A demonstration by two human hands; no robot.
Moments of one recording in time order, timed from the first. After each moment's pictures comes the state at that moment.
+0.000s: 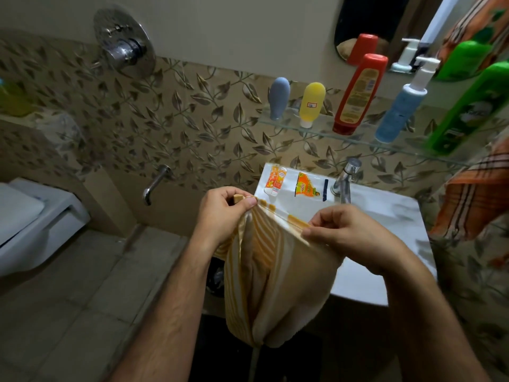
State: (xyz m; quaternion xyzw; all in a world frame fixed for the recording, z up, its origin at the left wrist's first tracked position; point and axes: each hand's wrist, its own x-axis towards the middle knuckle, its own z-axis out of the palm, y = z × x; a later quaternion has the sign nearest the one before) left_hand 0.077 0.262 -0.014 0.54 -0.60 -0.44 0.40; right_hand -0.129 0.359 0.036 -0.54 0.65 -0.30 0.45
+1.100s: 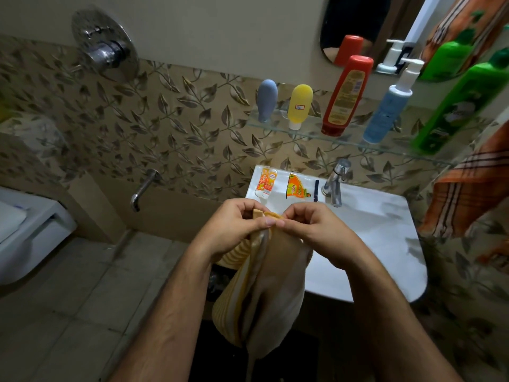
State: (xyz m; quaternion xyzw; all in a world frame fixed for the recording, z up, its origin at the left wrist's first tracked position) left_hand 0.058 0.261 -0.018 0.39 -0.60 -0.64 0.29; right_hand -0.117 0.334 0.014 -0.52 0.61 -0.38 0.47
